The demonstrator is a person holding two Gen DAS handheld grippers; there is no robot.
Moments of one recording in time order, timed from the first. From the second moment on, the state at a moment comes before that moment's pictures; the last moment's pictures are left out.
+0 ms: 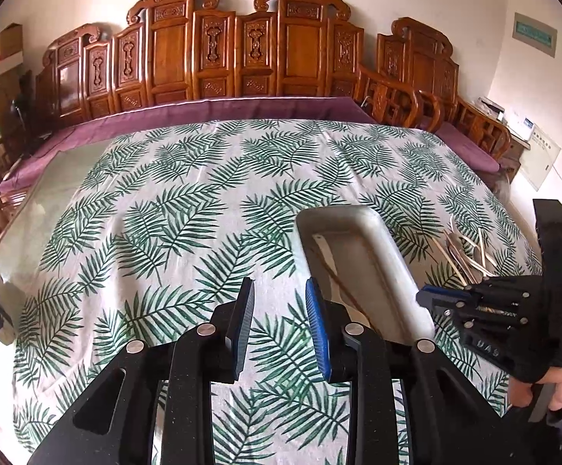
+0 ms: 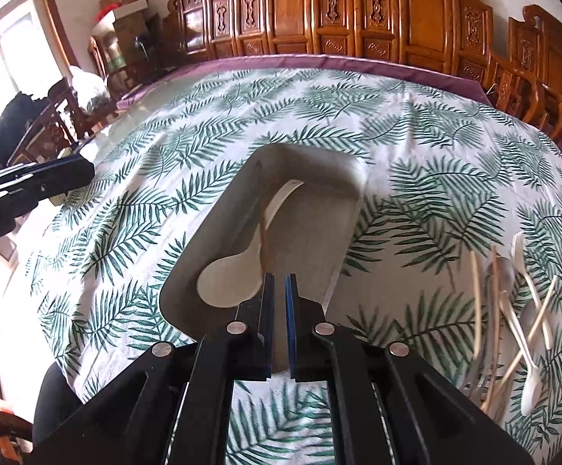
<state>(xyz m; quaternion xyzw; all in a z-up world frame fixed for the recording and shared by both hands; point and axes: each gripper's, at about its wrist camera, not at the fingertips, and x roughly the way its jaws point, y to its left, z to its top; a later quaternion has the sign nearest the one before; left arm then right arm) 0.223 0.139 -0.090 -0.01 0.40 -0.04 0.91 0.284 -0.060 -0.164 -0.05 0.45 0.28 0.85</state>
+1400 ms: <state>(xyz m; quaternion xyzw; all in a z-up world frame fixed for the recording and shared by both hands) 0.228 -0.054 -0.125 0.02 0.43 -0.16 0.89 0.329 -0.271 -0.238 -0.13 0.50 0.18 0.84</state>
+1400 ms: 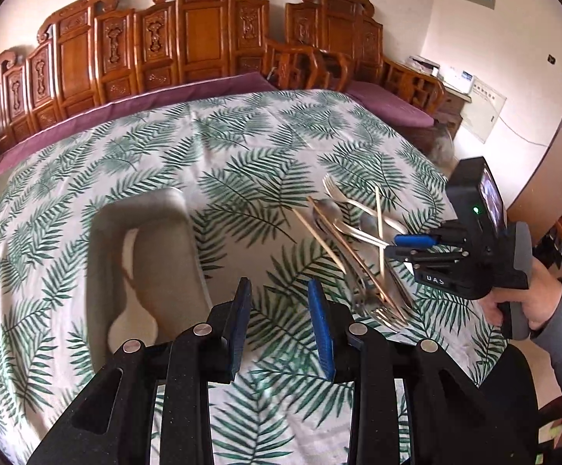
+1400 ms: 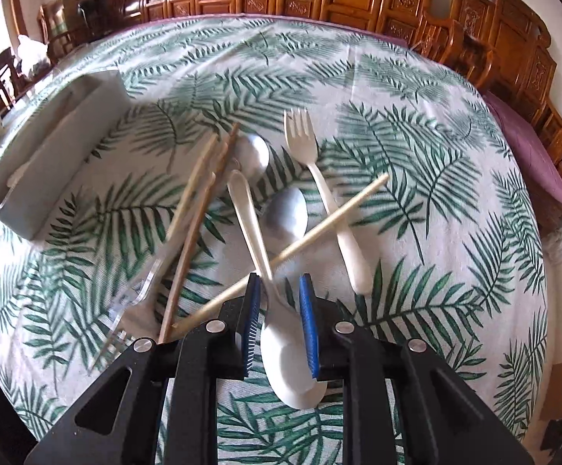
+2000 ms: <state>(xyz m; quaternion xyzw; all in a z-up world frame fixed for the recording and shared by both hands) 0.253 -0.121 -0.172 0.05 0.47 -0.17 0.86 0.307 -0.301 -0.231 -0.08 0.50 0.20 0.84</state>
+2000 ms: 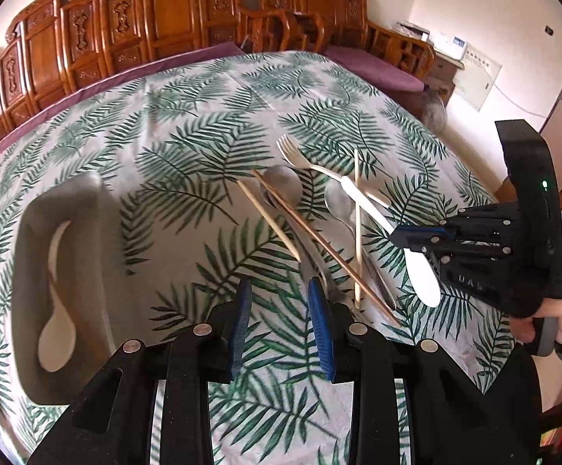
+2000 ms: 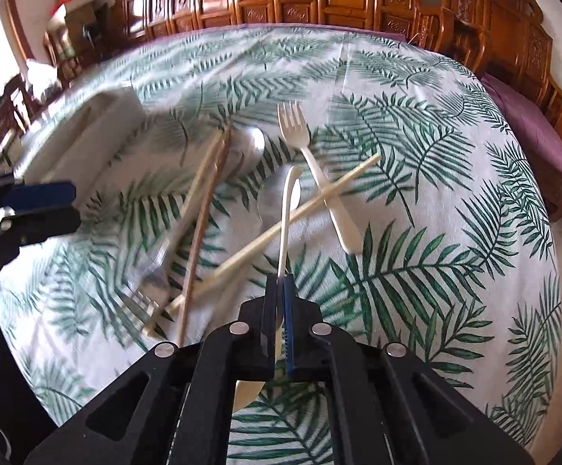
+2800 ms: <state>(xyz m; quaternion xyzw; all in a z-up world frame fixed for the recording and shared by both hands) 0.291 -0.168 -0.216 0.03 0.52 -0.17 0.83 0.316 -0.321 -0.236 -0.04 0.50 0.20 0.84</state>
